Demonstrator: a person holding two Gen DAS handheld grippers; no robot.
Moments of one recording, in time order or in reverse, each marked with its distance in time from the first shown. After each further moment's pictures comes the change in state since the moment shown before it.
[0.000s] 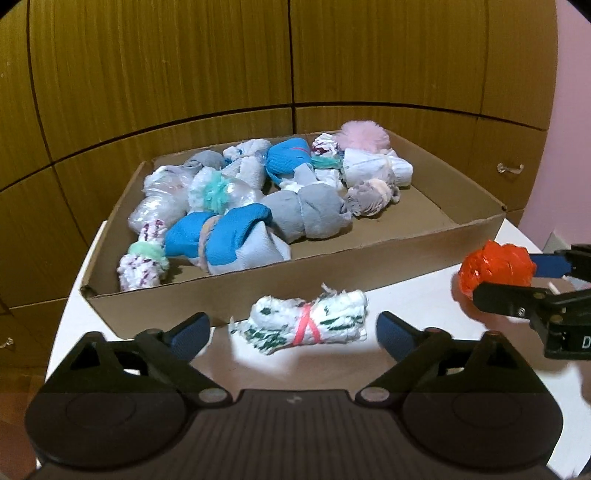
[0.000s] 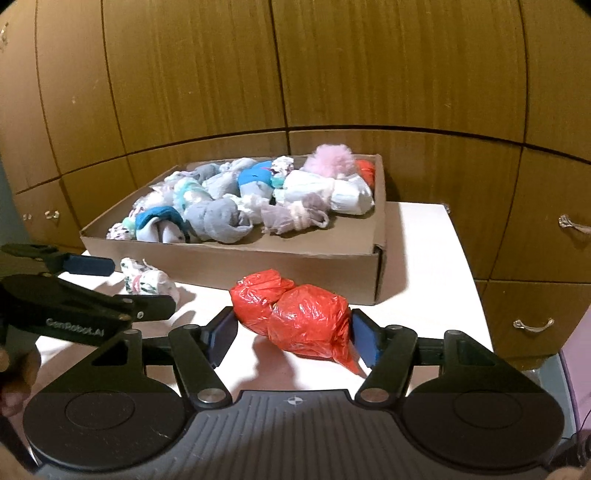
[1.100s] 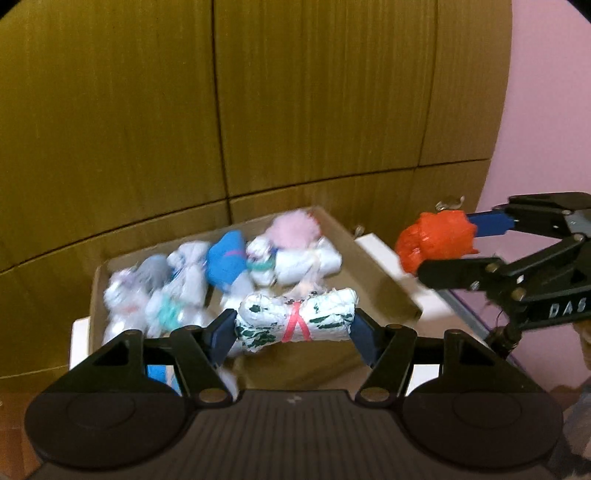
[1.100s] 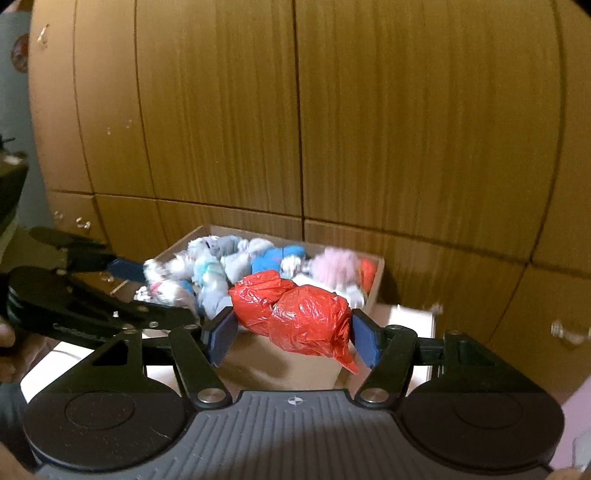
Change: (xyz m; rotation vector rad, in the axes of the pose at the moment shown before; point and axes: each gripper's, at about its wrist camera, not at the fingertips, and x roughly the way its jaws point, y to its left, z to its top) left arm -0.035 -0.025 0.105 0.091 -0.003 -0.169; right arm -0.040 -0.021 0.110 -0.164 -0.022 0.104
